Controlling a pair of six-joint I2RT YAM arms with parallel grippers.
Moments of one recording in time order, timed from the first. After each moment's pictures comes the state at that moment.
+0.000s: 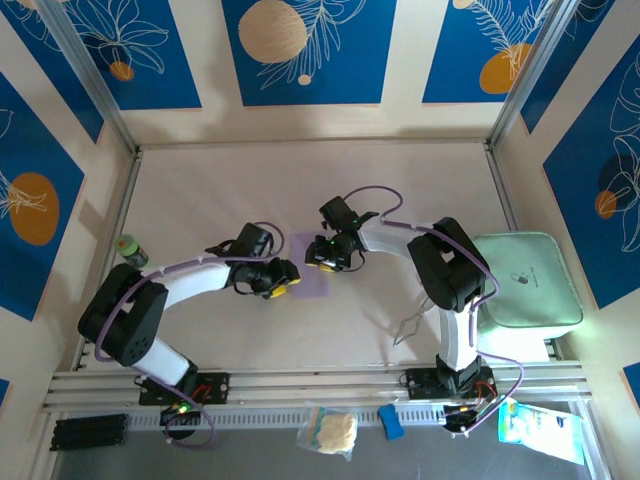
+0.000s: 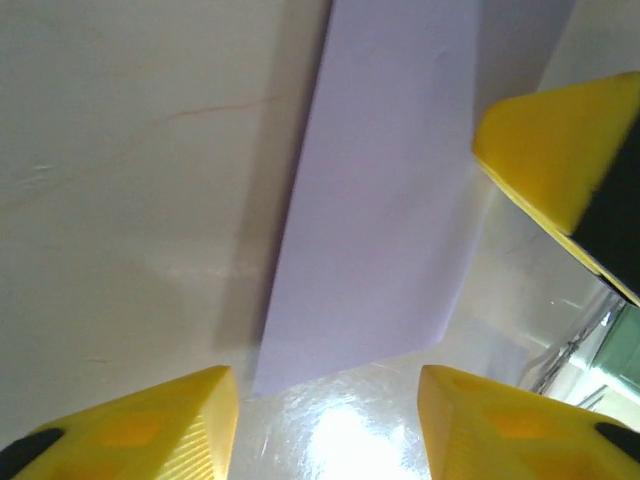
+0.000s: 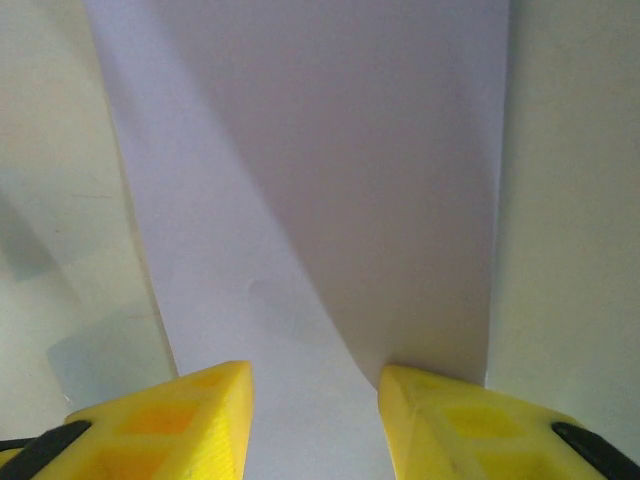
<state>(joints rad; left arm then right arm) -0.57 1.54 0.75 -0.28 0.43 -0.99 0.64 1.95 1.21 -0.43 -0.37 0.79</state>
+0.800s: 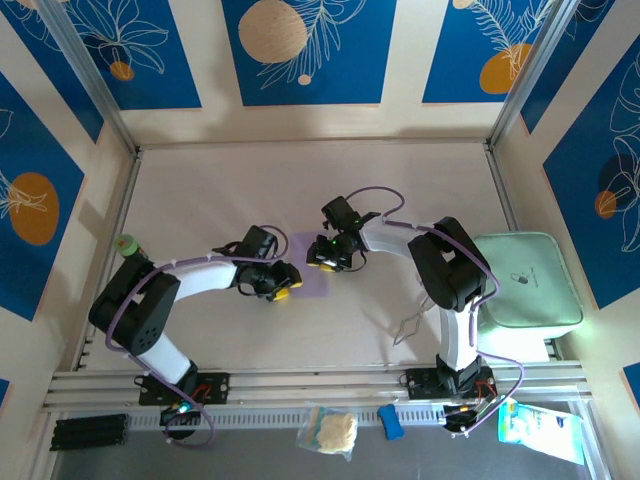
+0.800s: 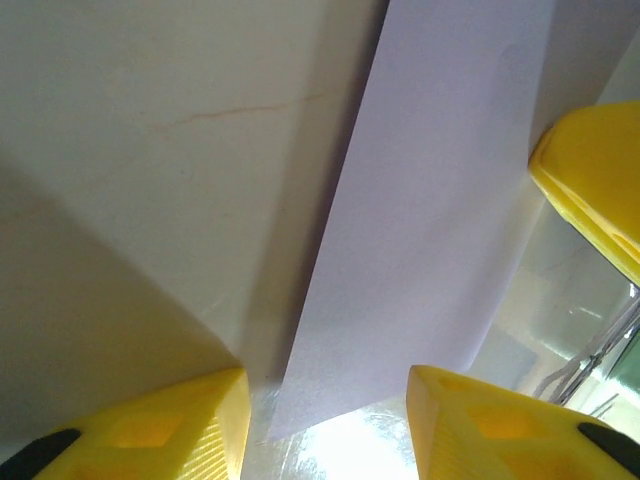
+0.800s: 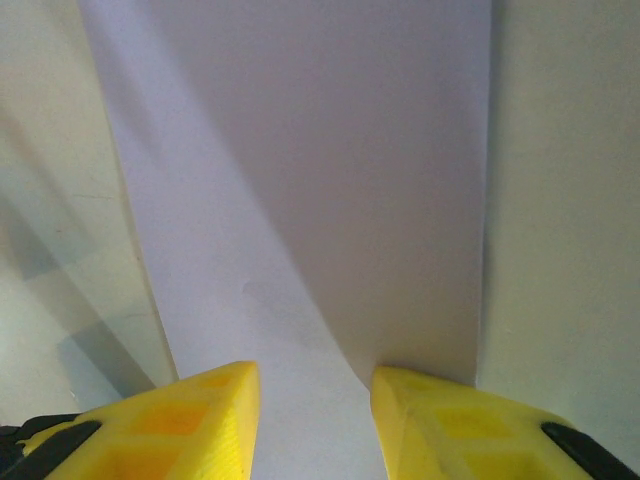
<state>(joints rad) -0.58 1.61 0.75 -0.24 0.44 -1.02 0.63 1.95 1.20 -0.42 -0.39 0.79</state>
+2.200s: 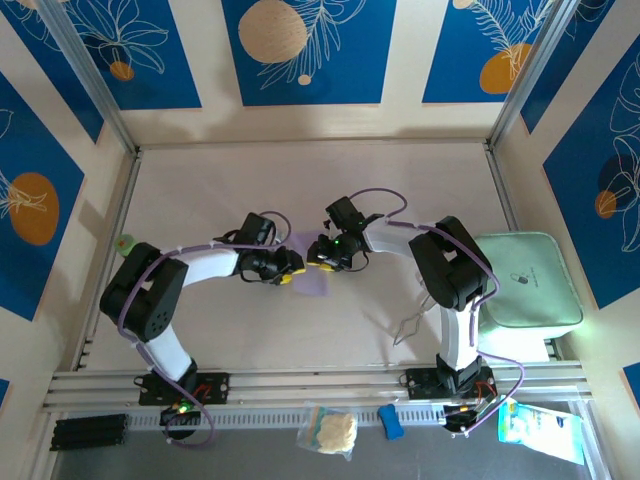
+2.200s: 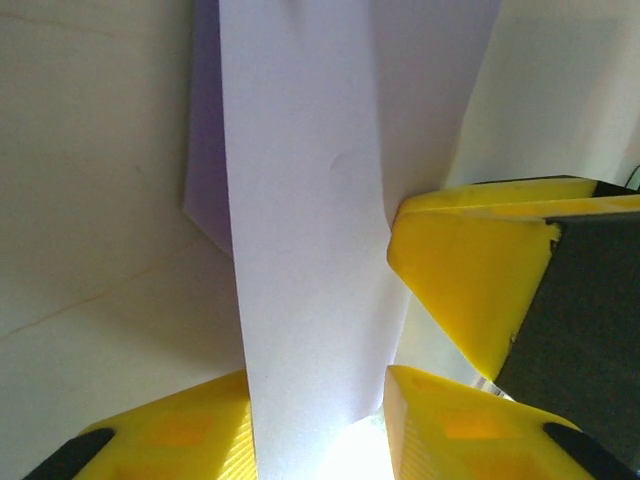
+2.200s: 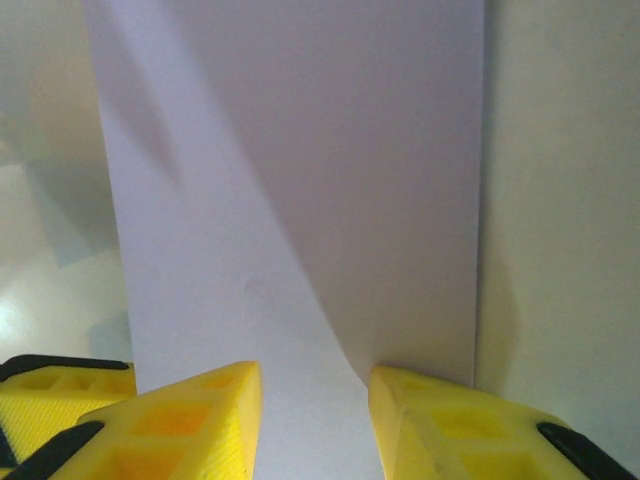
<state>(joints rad) -0.50 1.70 0.84 -0.15 0.56 -0.94 0.60 1.95 1.16 -0.34 -0.46 0.77</state>
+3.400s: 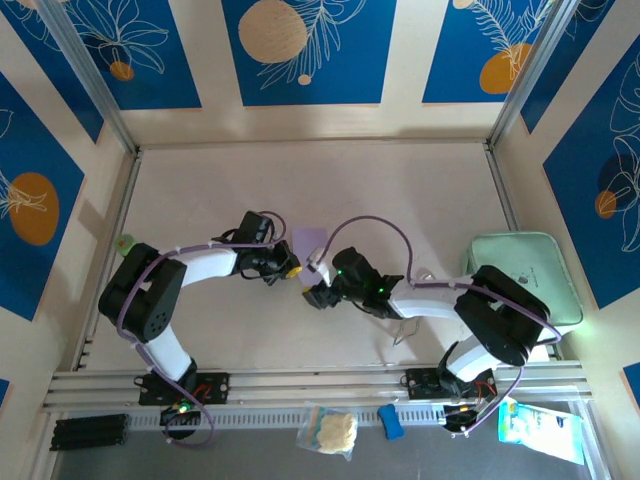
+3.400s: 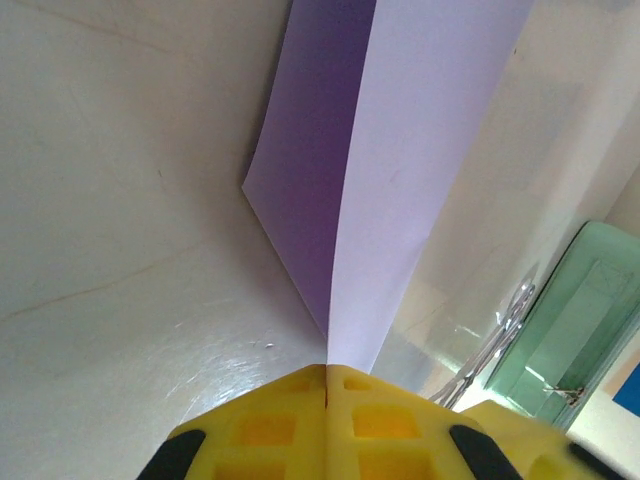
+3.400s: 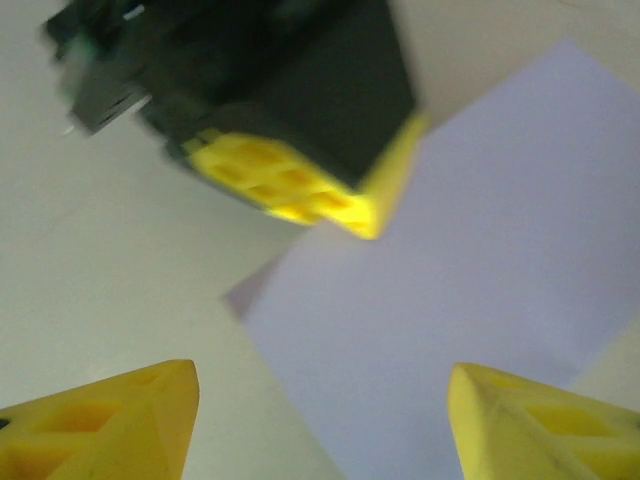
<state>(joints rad) -0.49 1.69 0.84 -0.11 0.56 -1.11 0.89 1.53 0.59 0.27 -0.07 -0.02</state>
